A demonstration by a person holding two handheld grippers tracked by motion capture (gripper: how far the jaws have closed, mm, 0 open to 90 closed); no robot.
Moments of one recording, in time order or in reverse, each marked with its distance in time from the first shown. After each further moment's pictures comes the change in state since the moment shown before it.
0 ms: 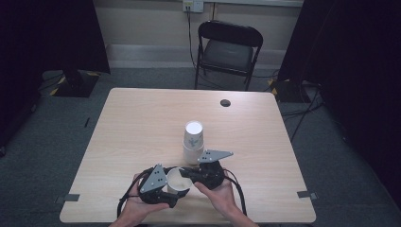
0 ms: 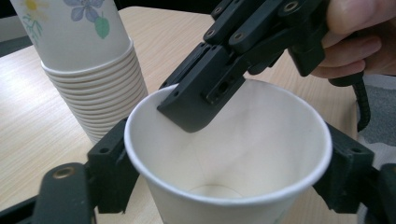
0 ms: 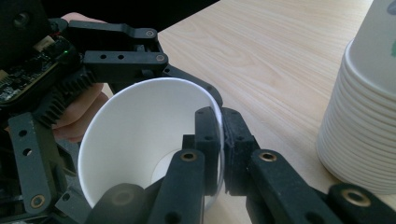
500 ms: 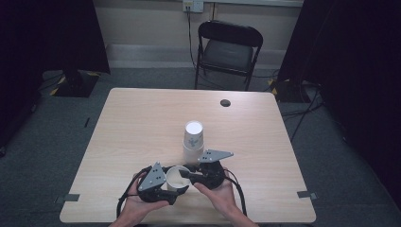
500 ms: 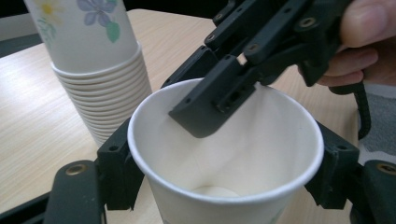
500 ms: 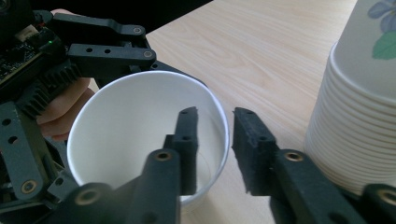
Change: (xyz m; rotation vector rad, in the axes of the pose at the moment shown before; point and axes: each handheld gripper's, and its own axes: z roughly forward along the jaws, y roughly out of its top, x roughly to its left) left arm 0.004 0.002 -0.003 -0.021 0.011 -0.036; right arm 0.000 0.000 -0.001 -0.017 -0.042 -0.012
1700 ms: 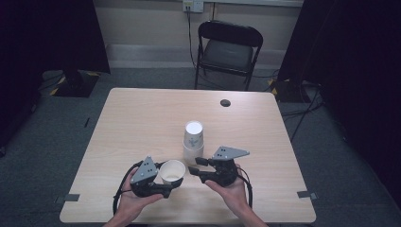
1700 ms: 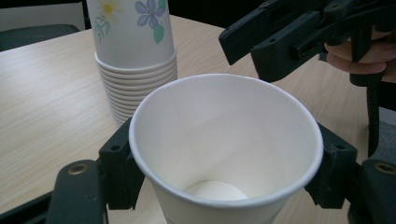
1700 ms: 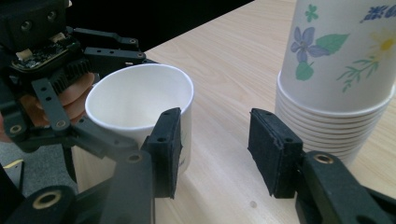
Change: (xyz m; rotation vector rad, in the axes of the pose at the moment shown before) left arm 0.019 -0.001 -0.011 -0.024 0.043 -0.102; right arm -0.015 0.002 -0.032 -0.074 -0.016 -0.014
